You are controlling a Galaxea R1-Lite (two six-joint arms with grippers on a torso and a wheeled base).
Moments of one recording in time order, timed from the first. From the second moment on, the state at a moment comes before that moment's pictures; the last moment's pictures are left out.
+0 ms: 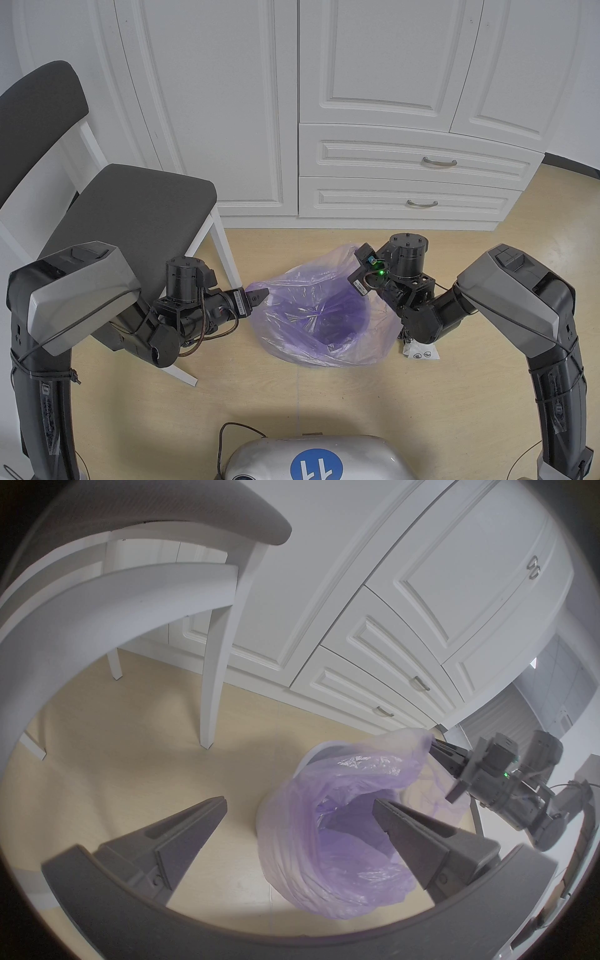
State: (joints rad) left arm -0.34 2.31 -0.99 -0.95 -0.13 -0.43; right arm 0.45 2.50 -1.42 -0.98 -0.20 -0.63
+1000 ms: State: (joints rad) left arm -0.39 2.33 -1.00 -1.03 -0.11 -0.41; right arm 0.41 2.71 -1.85 -0.84 -0.27 -0.39
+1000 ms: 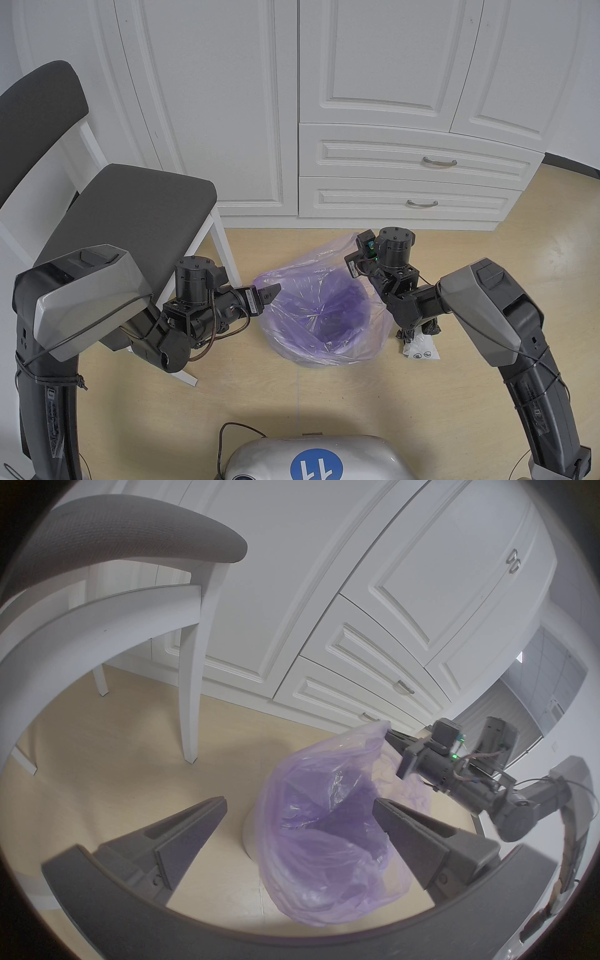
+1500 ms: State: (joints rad) left arm -0.41 2.38 -1.05 -1.04 -0.07 -0.44; right arm 0.46 2.23 -1.23 -0.68 -0.29 0.18
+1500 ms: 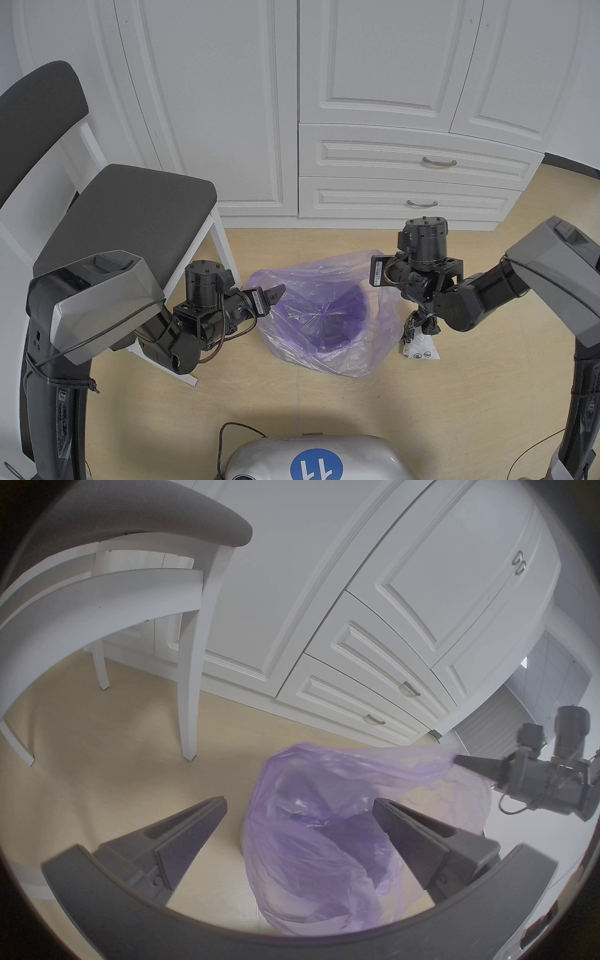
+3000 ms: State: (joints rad) left arm -0.42 2.51 -1.18 -1.04 0.03 -0.45; right arm 0.41 2.19 -0.95 -1.08 -0.01 0.40
